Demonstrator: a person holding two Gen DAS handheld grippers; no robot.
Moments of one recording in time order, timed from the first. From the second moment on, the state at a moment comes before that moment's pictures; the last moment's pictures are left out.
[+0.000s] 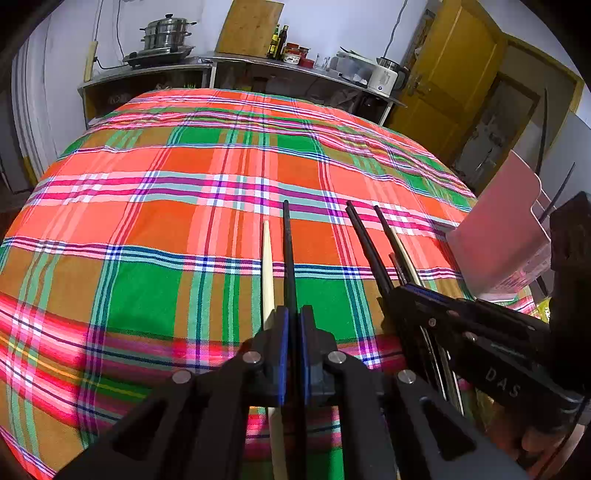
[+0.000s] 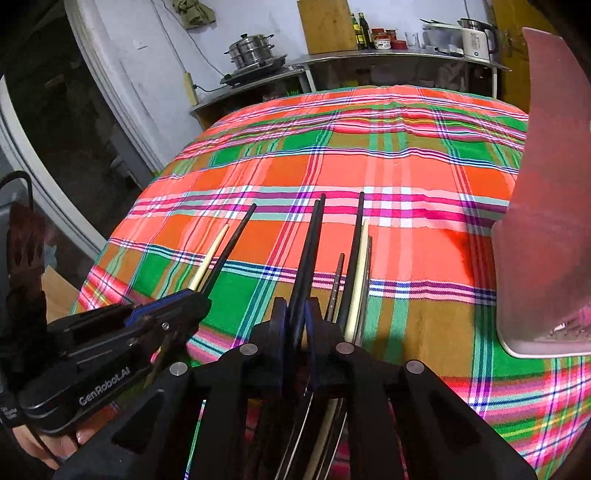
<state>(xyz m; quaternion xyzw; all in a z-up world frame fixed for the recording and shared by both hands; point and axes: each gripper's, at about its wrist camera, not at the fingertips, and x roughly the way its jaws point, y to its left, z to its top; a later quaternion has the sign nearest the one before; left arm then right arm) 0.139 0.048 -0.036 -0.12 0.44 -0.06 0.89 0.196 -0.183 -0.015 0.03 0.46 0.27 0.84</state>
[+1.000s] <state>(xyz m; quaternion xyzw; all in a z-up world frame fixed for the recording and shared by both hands) 0.153 0.043 -0.034 -0.09 0.45 -0.06 0.88 0.215 -0.178 -0.016 0.02 0.47 0.23 0.85</state>
